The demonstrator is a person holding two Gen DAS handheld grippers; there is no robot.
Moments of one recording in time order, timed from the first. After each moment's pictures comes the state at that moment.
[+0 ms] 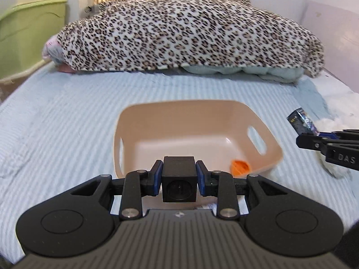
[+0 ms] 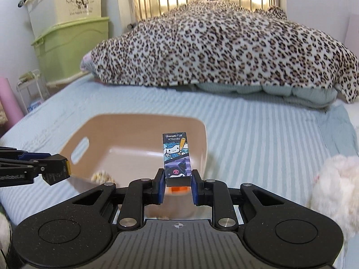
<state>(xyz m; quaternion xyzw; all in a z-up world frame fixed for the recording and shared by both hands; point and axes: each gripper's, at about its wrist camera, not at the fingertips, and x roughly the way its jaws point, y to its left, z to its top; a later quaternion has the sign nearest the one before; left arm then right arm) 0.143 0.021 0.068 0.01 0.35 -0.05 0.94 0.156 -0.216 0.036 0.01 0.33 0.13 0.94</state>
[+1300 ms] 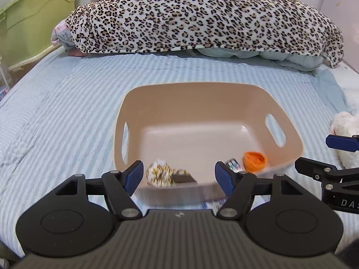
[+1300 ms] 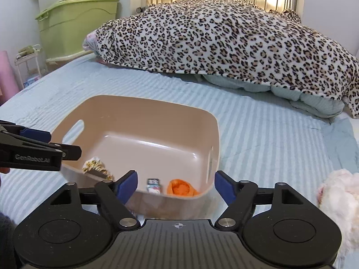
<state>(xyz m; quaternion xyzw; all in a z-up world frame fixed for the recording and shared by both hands) 0.160 0.010 0.055 0.01 0.39 -0.01 0.92 0.159 -0.180 0.013 -0.06 0.35 0.13 0.92</state>
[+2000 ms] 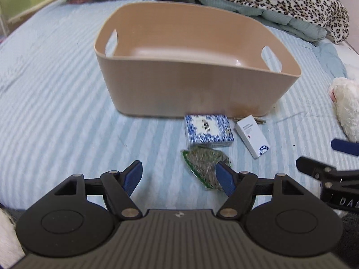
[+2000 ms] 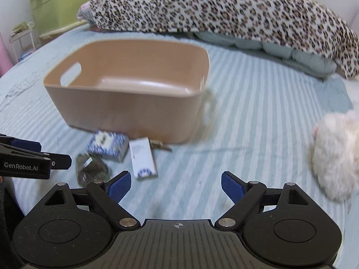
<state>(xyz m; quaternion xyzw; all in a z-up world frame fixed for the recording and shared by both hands) 0.107 -0.007 -0.027 -0.05 0.48 0.00 0.88 0.101 -0.203 -0.054 -0.06 0.43 0.11 0.90</state>
